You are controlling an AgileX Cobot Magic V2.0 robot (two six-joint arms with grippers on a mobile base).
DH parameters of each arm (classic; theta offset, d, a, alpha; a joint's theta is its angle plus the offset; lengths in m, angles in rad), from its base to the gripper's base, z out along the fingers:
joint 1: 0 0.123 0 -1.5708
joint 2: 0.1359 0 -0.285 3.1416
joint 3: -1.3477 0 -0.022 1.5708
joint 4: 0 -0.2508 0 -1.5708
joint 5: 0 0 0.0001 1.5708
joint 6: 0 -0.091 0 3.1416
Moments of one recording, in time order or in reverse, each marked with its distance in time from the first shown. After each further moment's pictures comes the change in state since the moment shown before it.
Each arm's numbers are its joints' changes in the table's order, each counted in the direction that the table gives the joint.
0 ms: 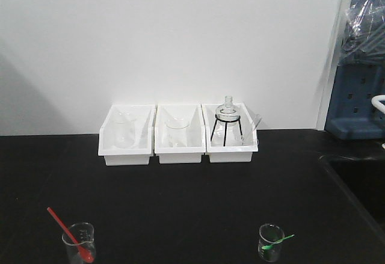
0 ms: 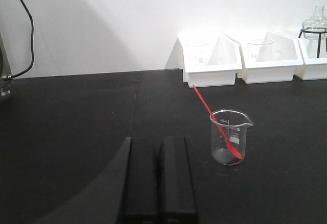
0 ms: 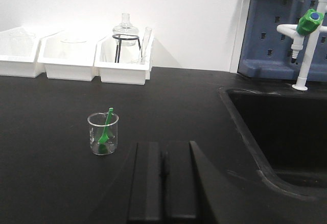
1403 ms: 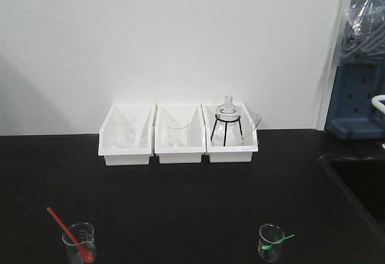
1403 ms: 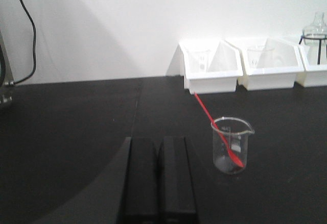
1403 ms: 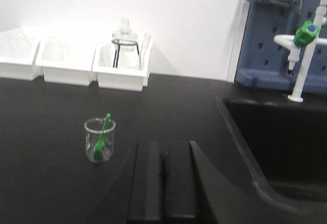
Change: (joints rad) left arm 0.000 0.000 0.000 0.000 0.040 0.000; right arm 0.000 0.000 0.000 0.024 0.049 0.011
